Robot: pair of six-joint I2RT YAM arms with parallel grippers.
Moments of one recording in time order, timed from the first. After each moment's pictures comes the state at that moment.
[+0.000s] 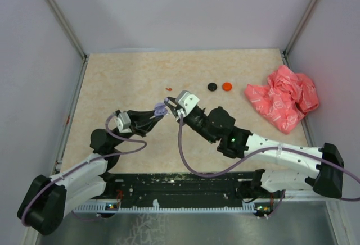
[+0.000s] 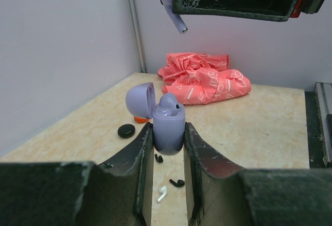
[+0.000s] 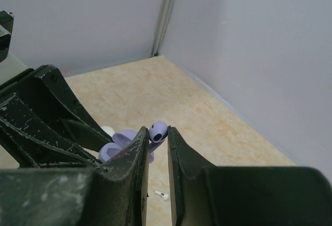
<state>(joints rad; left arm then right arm) -0.49 0.93 0.20 1.20 0.58 -0.14 1.16 1.13 0.89 0.40 0.27 -0.31</state>
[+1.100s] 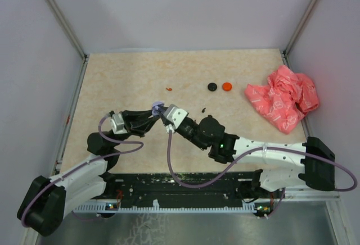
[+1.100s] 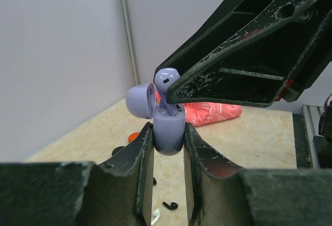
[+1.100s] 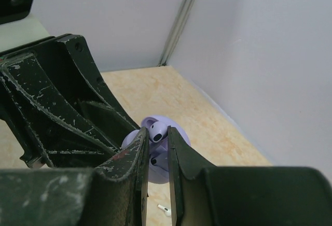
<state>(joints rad) -0.49 0.92 0.20 1.33 0.58 -0.23 1.24 1.22 0.82 0.61 0.26 -0.43</state>
